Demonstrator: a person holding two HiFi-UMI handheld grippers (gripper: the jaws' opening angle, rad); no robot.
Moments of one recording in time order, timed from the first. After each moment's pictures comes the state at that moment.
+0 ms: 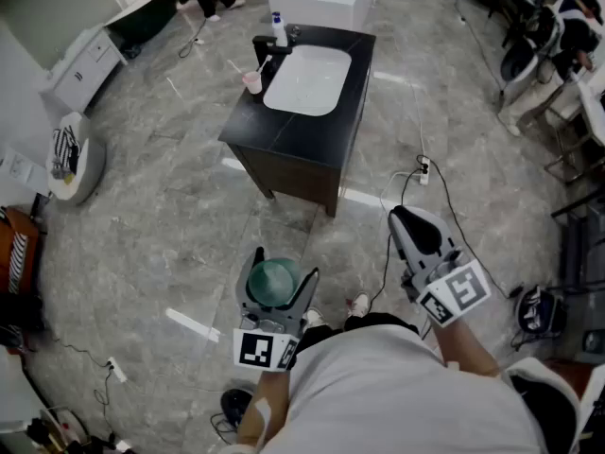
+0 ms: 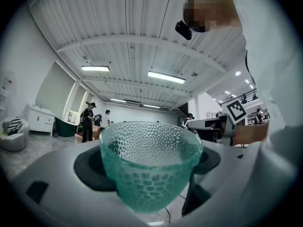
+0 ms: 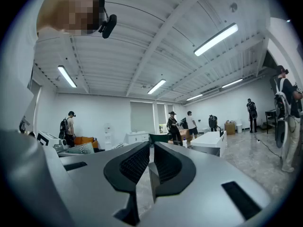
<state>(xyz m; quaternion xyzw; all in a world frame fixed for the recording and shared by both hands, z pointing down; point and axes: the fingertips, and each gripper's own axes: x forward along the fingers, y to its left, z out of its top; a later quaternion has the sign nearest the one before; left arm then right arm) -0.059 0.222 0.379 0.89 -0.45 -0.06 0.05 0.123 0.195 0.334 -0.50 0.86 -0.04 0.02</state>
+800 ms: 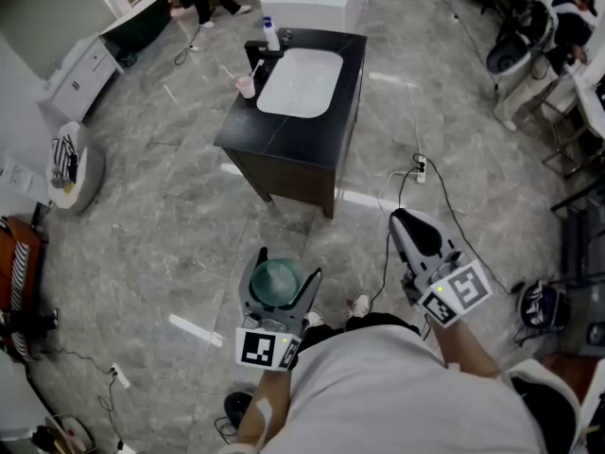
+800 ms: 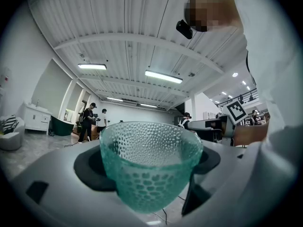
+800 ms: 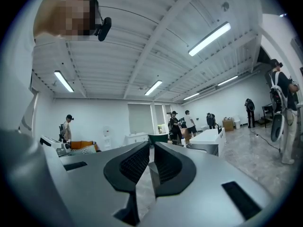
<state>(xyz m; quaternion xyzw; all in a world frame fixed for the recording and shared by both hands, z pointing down) -0.039 0.232 0.374 0.90 -0.43 -0.06 0.05 0.141 0.213 0.335 -0.51 0.86 -0.06 0.04</state>
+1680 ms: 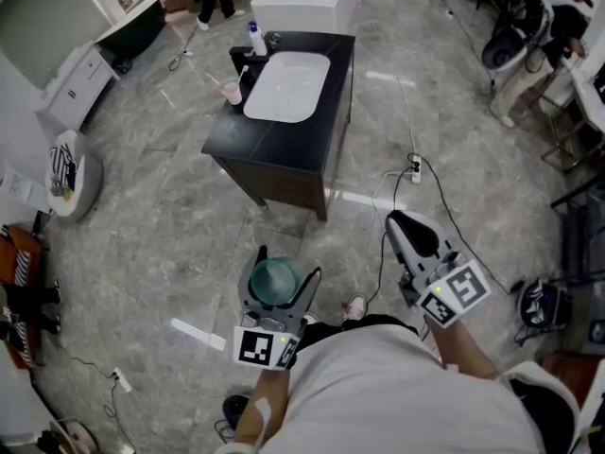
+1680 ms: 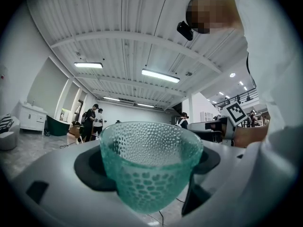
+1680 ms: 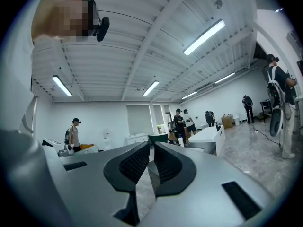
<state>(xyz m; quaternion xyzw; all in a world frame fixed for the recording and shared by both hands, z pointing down) 0.009 0.224 0.370 0.91 -0.41 -0.06 0.04 0.185 0.211 0.343 -0.51 0.86 -0.08 0.05</state>
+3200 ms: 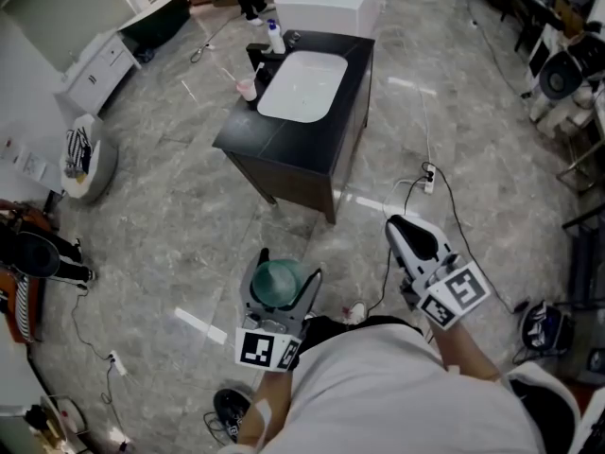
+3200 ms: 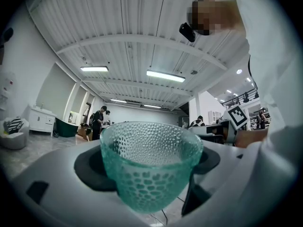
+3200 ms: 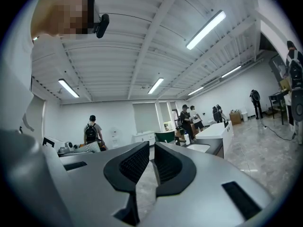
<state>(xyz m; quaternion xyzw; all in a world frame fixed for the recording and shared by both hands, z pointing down) 0.021 0.226 0.380 0.89 -0.46 -0.06 0.04 0.195 0.199 0.364 -0.47 0.88 -0.09 0.05</state>
